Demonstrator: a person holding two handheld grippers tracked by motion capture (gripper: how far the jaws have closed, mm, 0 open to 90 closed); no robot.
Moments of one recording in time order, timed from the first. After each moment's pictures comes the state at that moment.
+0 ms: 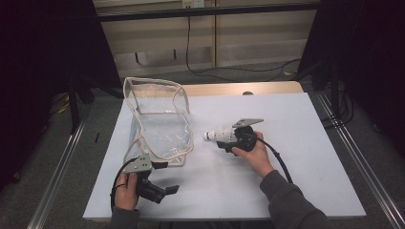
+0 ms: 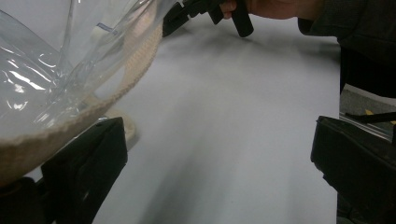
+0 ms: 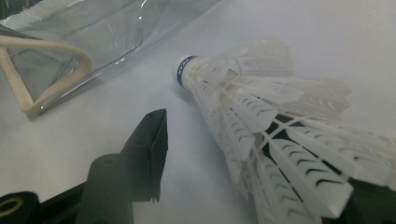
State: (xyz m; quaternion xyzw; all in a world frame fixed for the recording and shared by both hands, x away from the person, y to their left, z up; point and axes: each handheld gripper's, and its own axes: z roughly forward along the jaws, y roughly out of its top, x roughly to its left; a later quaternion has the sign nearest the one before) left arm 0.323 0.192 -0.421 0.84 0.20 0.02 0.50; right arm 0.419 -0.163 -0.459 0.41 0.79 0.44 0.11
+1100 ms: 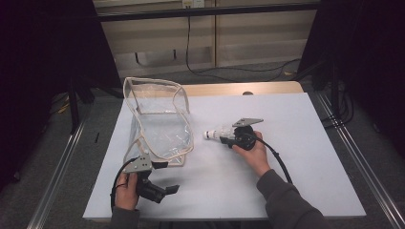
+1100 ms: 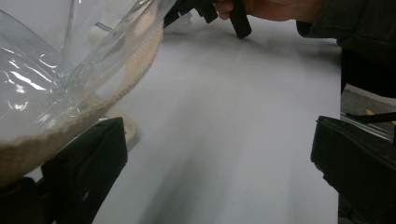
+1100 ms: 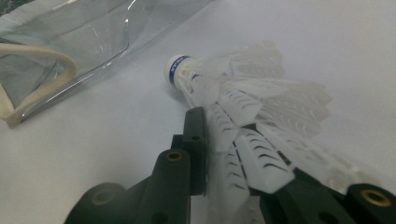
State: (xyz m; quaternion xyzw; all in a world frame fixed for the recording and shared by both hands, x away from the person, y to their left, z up) left arm 0.323 0.192 -0.421 0.84 0.21 0.02 0.50; right arm 0.421 -0.163 -0.460 0.42 0.78 0.44 0.12
